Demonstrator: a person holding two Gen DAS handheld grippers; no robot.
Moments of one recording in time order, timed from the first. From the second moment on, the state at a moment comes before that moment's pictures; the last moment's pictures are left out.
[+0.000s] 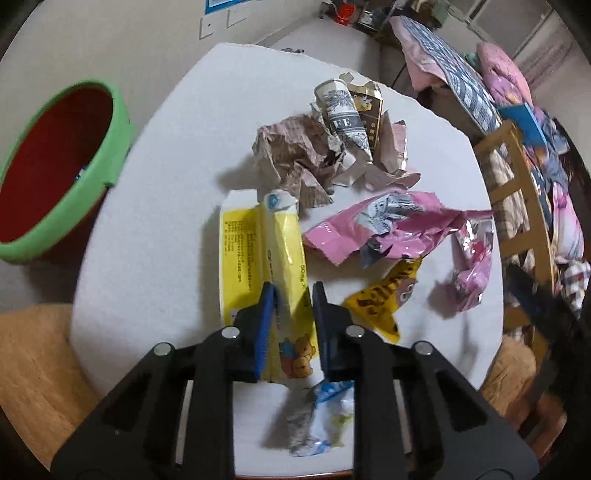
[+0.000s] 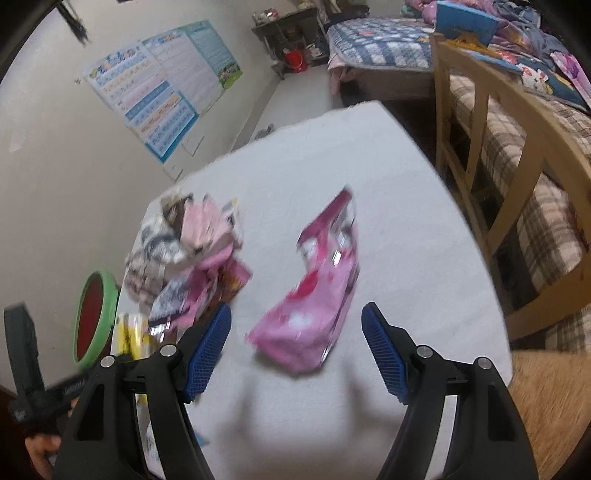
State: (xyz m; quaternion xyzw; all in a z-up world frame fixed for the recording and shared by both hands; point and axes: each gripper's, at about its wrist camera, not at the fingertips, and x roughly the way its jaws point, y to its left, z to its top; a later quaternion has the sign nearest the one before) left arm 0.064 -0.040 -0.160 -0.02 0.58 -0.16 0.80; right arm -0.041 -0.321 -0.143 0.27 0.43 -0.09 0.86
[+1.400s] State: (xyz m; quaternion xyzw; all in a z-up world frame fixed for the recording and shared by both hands) left arm 0.064 -0.015 -0.179 -0.03 0.58 -0.12 0.81; right arm -0.011 -0.329 -0.174 0.28 0.47 -0.10 0.83
